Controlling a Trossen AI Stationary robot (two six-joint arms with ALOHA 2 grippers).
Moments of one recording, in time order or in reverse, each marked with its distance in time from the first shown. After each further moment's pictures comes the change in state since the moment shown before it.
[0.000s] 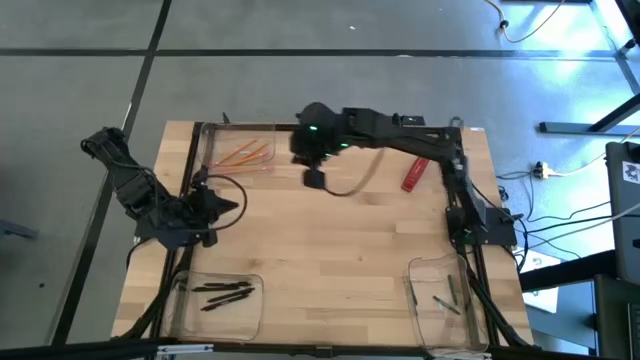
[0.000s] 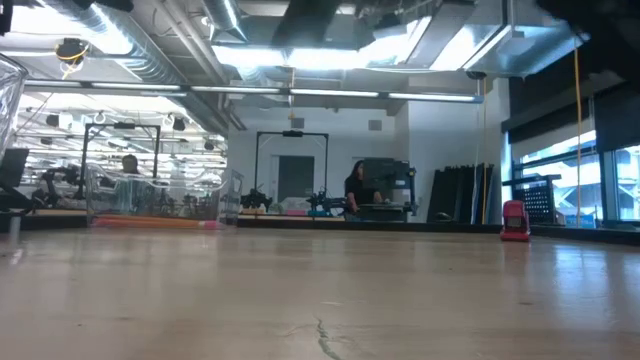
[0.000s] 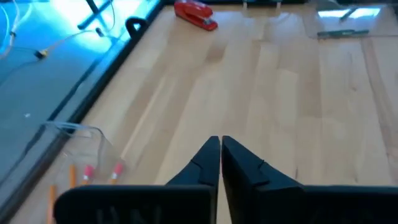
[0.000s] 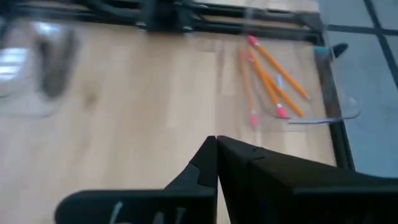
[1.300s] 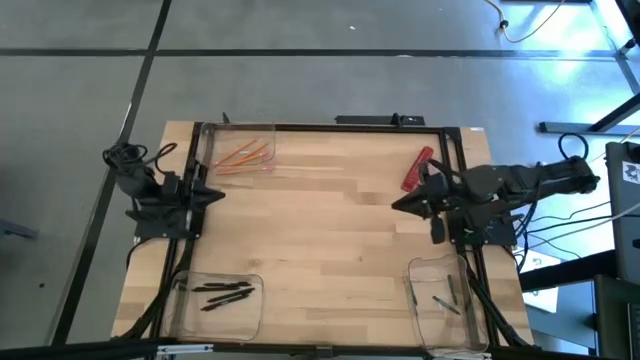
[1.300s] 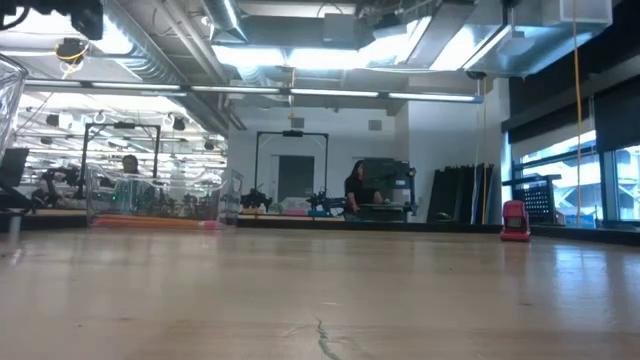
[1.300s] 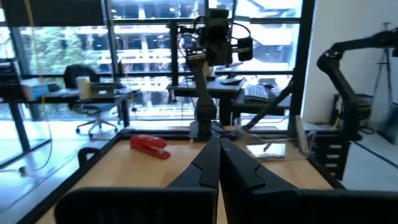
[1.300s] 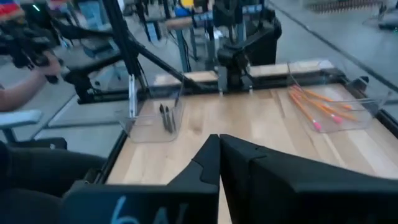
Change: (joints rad) left arm 0.029 -0.810 -0.559 0.831 0.116 0.789; right arm 0.468 -1.340 -1.468 0.671 0.291 0.416
